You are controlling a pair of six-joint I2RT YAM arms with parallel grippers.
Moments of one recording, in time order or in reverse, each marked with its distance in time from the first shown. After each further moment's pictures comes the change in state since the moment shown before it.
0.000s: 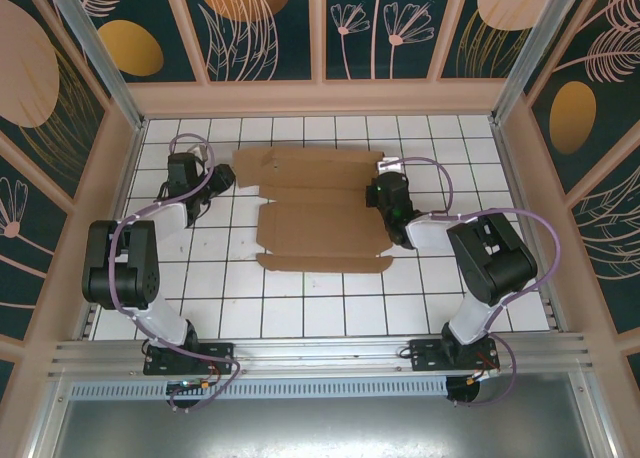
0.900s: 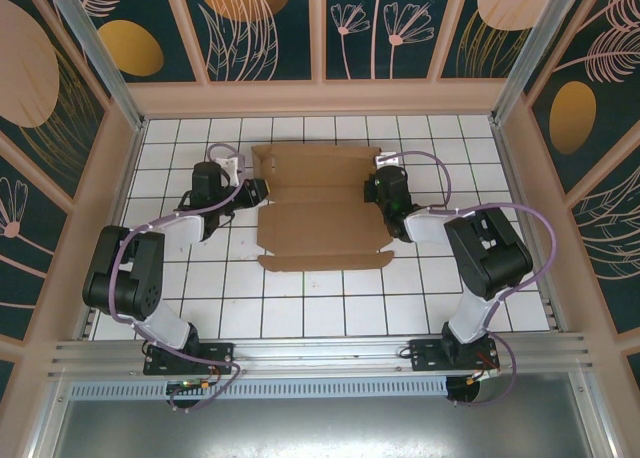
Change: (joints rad) left arm -0.178 -0.053 -0.083 0.074 0.195 0.057; right arm -0.014 0.045 0.062 -0.023 -0.044 -0.002
